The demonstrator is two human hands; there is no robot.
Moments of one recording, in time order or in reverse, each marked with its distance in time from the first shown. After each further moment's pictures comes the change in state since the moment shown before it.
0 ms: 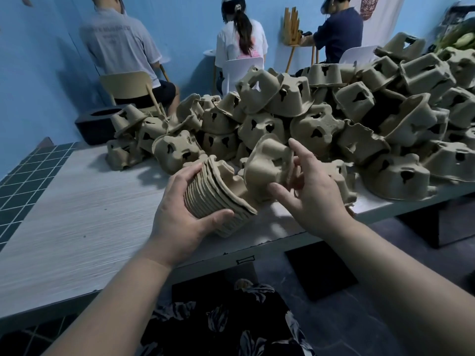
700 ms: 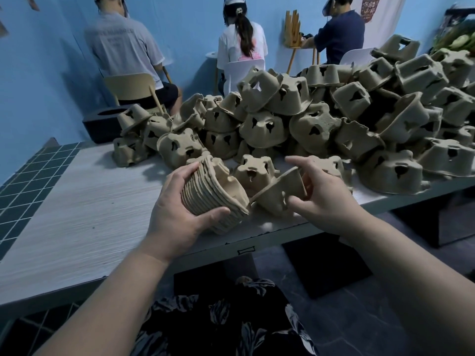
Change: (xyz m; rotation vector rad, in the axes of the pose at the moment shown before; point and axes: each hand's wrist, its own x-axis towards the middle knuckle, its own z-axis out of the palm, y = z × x) left_hand -0.012 0.001 -0.011 0.027 0.001 -0.019; right_hand -0.013 -0.002 -0.027 -0.037 -0.203 0.043
